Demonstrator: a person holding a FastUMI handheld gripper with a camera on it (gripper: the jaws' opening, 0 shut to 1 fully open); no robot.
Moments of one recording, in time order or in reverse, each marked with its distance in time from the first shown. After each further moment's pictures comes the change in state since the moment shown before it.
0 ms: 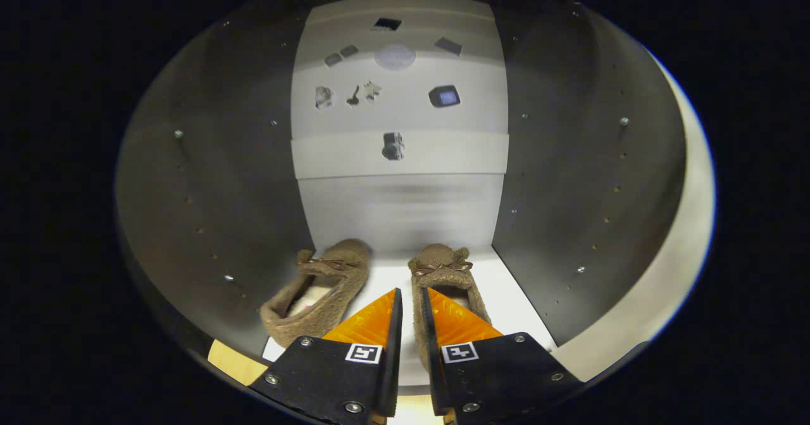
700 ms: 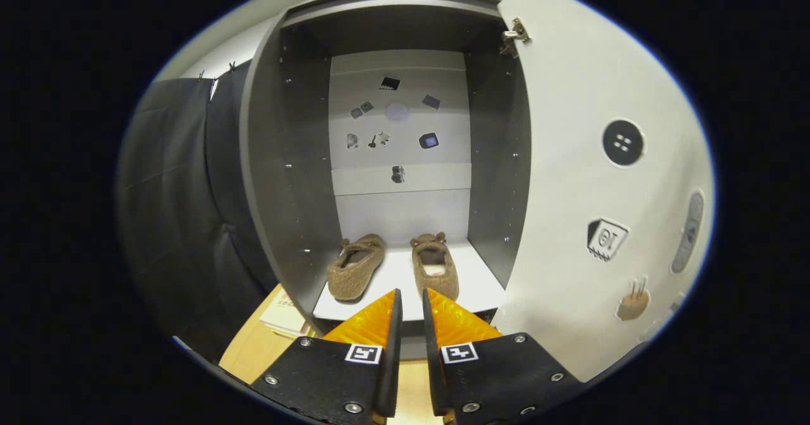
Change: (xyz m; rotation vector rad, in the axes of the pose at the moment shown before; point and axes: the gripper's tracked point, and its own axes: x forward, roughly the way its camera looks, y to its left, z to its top) arm -0.183 -0.002 -0.024 0.052 -0.065 0.000
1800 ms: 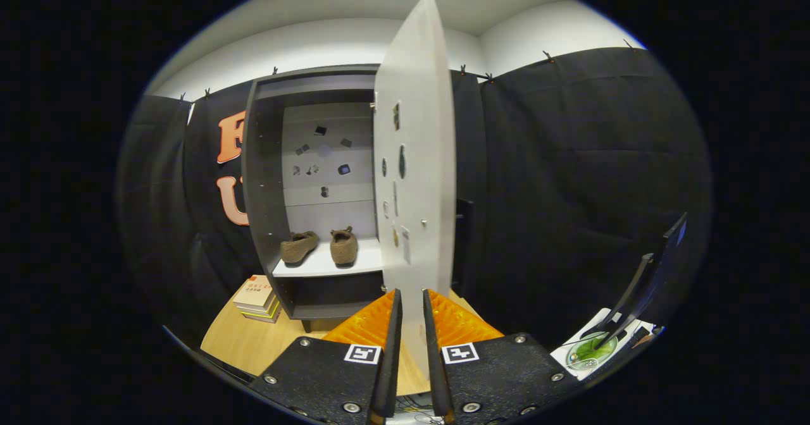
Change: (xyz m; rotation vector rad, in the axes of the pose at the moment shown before) arm -0.253 -0.180 -0.045 0.026 -0.117 -0.291
